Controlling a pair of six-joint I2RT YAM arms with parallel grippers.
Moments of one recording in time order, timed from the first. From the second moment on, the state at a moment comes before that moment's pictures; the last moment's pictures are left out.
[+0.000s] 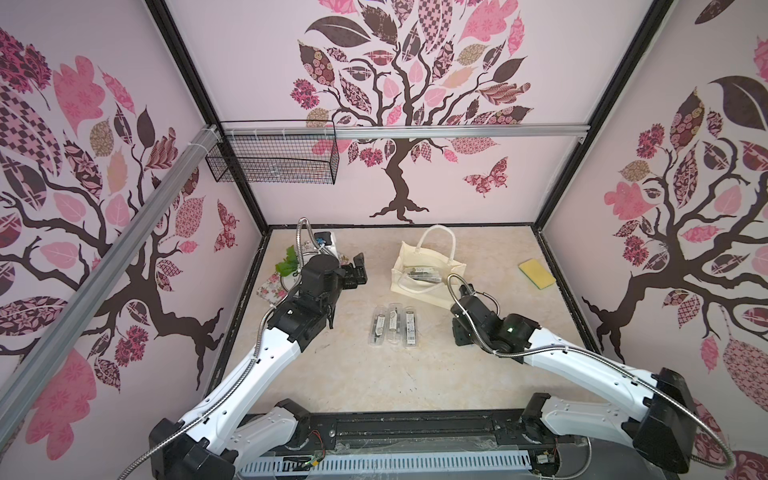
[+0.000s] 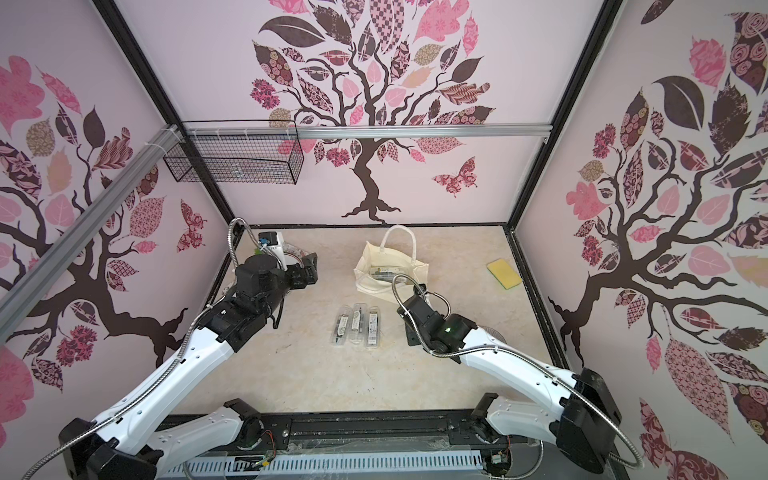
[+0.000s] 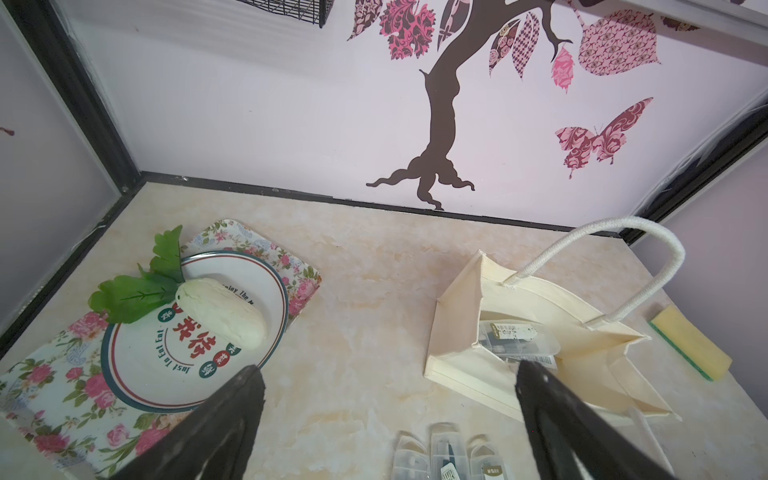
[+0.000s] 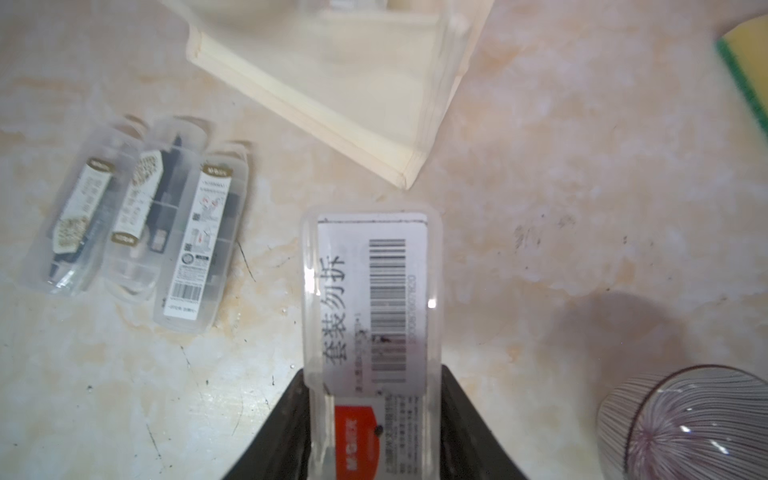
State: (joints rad) left arm -0.51 1.06 0.99 -0.26 -0.35 -0.34; right arm 0.79 1.14 0.87 -0.70 0.40 0.54
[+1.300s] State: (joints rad) left arm -0.50 1.04 0.99 -0.26 -0.33 -0.34; right arm 0.45 1.78 1.49 -0.51 -0.07 -0.25
